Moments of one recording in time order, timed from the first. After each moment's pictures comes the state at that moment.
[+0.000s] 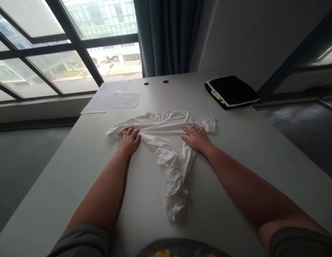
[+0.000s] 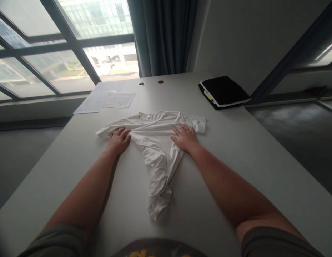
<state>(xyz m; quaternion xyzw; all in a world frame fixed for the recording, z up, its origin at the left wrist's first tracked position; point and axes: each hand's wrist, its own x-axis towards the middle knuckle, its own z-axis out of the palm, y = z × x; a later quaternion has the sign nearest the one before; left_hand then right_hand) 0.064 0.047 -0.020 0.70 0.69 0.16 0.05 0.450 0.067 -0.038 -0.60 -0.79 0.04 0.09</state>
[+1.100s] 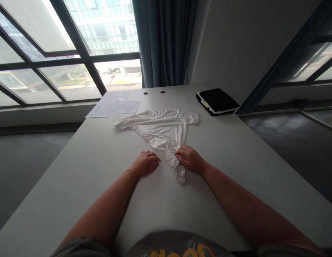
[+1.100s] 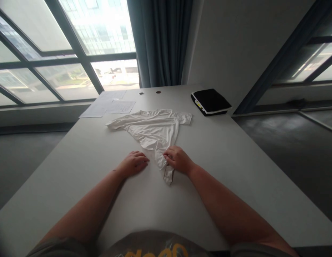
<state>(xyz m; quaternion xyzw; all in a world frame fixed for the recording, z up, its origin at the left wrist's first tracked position) 0.143 -0.060 0.004 0.89 0.39 0.16 0.14 0.450 -0.037 -0.004 -0.36 -0.88 0.16 0.28</state>
